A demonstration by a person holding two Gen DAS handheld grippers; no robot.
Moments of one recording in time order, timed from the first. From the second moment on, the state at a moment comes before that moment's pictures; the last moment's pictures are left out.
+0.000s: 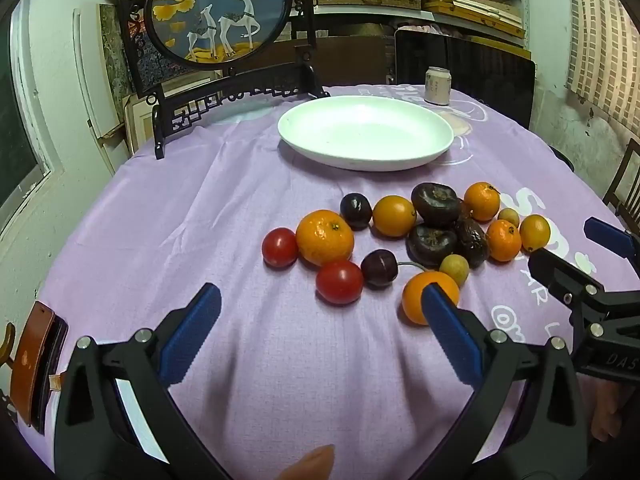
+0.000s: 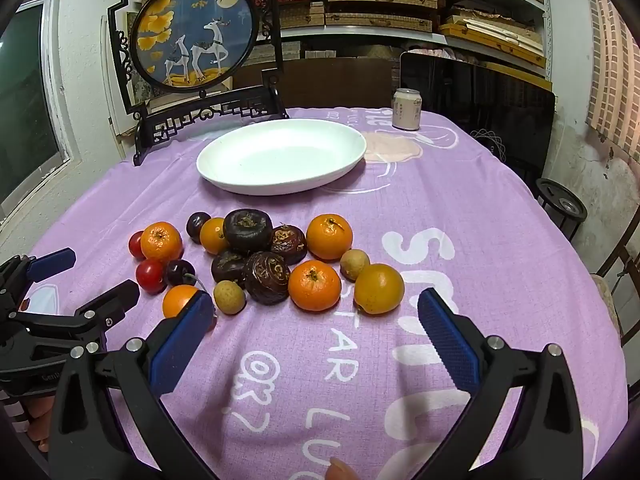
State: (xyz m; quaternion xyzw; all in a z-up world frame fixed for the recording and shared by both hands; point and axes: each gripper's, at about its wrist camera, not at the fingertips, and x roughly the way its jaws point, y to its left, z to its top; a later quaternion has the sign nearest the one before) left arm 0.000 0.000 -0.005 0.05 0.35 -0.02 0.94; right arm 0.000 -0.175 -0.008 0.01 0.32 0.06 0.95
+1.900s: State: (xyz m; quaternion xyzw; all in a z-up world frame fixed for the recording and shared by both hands) left arm 0.001 -0.003 -0.006 0.05 0.35 -0.02 0.93; right arm 0.002 -0.175 -0.010 0.01 0.32 0.06 0.94
